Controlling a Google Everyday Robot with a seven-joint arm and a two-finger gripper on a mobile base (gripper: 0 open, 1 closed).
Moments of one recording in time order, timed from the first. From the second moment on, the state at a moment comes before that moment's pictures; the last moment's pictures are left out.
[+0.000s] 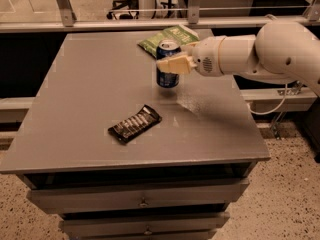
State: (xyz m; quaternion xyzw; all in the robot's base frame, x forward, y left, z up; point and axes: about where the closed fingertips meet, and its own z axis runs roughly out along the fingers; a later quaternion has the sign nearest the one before) arm 0.635 -0.053 0.919 -0.37 0.73 0.26 0.51
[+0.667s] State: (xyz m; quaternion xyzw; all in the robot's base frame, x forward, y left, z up) arm 0.612 -0.047 0.913 -0.38 0.73 0.28 0.49
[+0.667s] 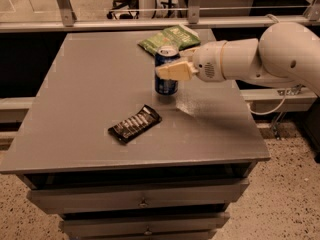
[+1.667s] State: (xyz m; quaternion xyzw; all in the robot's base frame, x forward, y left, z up) arm 0.606 -0.019 0.893 -0.41 0.73 0.30 0.47
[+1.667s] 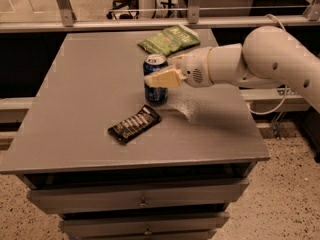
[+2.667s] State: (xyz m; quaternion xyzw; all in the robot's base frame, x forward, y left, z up) arm 0.598 -0.067 0.887 -0.38 0.75 0.26 0.47
